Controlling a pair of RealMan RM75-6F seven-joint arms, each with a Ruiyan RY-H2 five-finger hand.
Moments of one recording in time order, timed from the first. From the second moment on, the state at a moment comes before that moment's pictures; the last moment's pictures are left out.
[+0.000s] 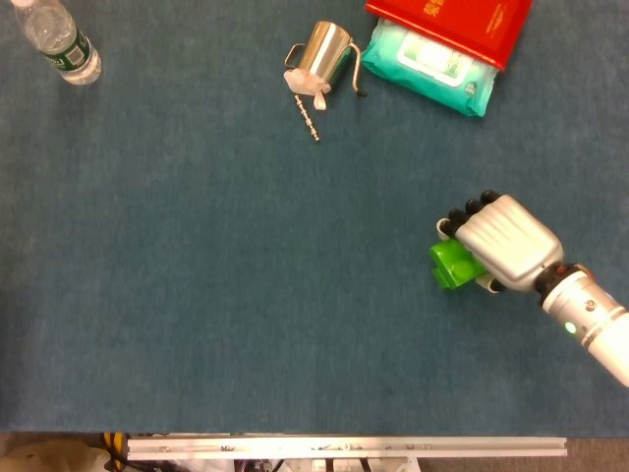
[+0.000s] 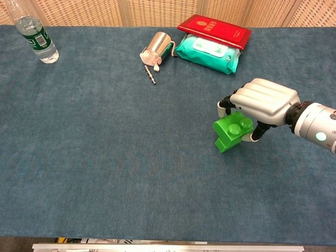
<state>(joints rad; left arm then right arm) 0.05 -1.18 0.00 -1.52 1.50 1.56 -0.06 0.68 -1.27 -0.08 -1.90 -1.18 0.97 -0.70</state>
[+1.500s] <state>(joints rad) 0.05 -1.18 -0.01 -1.51 1.50 1.55 -0.07 0.64 -1.31 -0.08 -1.85 -1.18 1.02 -0.73</state>
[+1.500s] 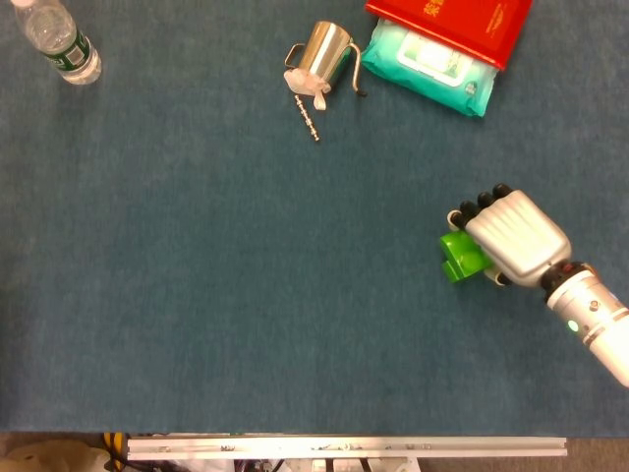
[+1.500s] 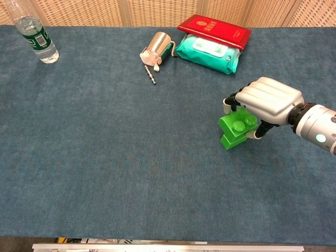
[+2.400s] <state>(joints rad) 0.05 -1.18 -0.01 -1.51 1.50 1.56 -0.07 0.62 -1.33 -0.07 -1.82 -1.20 1.01 -0.71</state>
